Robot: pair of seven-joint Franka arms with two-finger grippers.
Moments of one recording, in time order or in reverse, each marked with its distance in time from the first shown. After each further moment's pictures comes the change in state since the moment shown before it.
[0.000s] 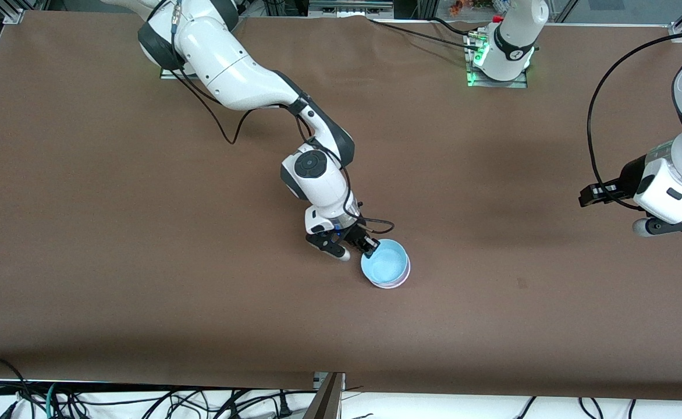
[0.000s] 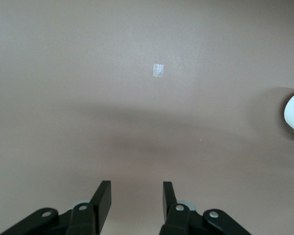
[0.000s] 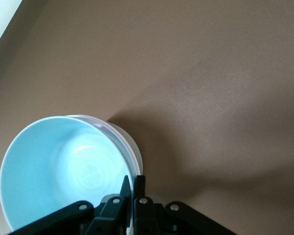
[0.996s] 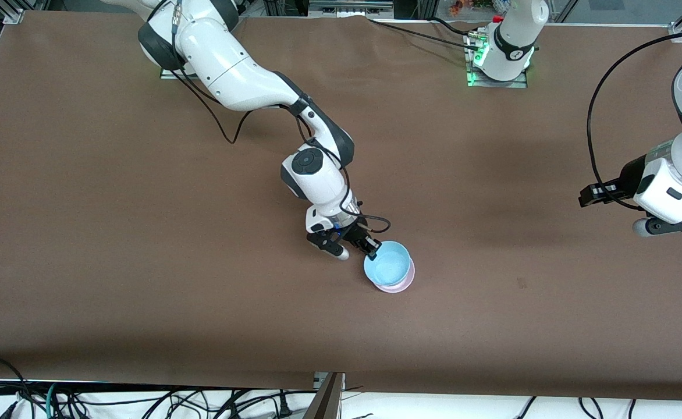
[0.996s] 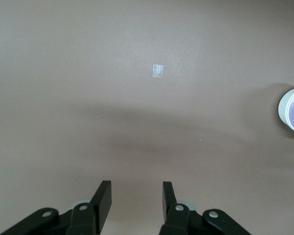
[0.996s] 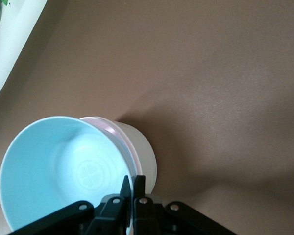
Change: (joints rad) left arm -0.001 0.000 0.000 0.002 0.000 0.000 -0.001; right arm 0.000 0.001 0.002 -0.020 0.007 0.092 0.031
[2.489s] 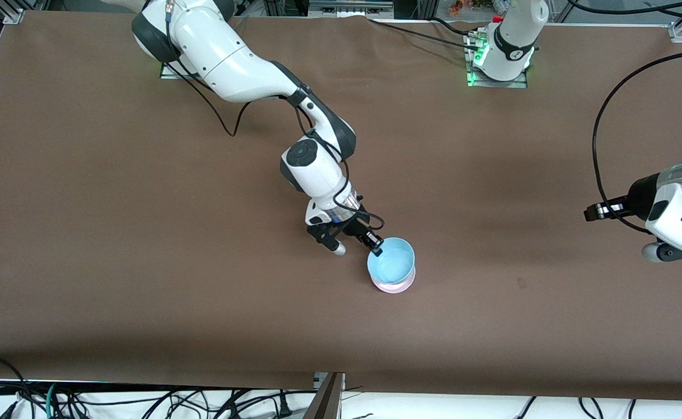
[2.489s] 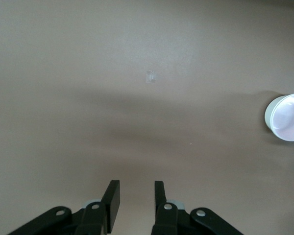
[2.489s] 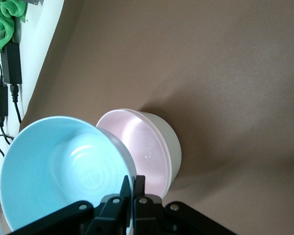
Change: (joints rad) left arm -0.017 0.152 0.001 0.259 0.000 -0.140 -0.019; right arm -0.003 -0.047 0.016 -0.037 0.080 0.059 0.066
